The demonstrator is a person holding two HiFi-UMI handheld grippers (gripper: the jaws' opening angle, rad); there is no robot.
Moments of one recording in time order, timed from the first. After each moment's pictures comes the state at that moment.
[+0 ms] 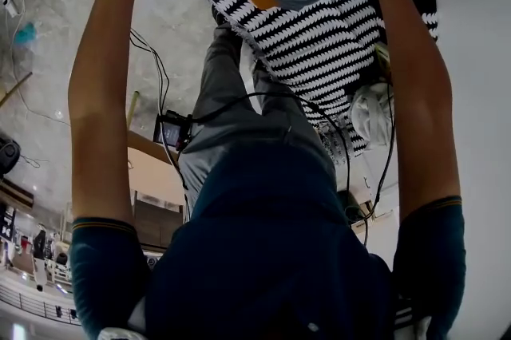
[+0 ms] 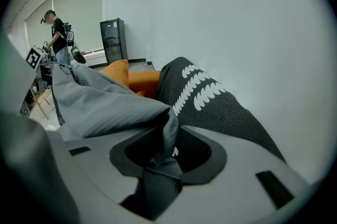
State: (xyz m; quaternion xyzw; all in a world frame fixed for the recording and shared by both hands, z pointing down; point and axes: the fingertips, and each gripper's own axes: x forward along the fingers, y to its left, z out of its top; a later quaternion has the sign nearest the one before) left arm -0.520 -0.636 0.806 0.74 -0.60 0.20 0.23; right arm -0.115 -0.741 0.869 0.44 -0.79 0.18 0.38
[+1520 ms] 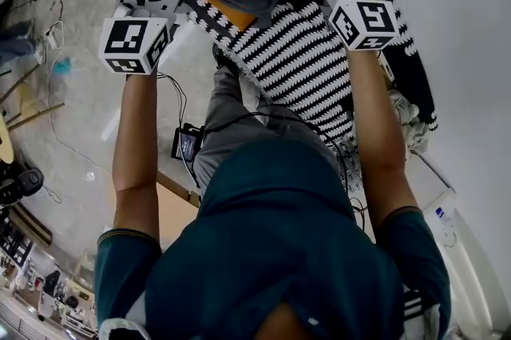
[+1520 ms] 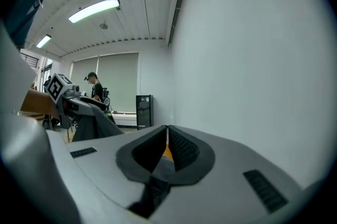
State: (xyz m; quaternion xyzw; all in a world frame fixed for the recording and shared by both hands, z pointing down) left arm -0.430 -0.552 0.521 0.82 -0.55 0.15 0.07; right arm -0.211 -0.637 0.530 0.37 -0.93 0.05 0.08
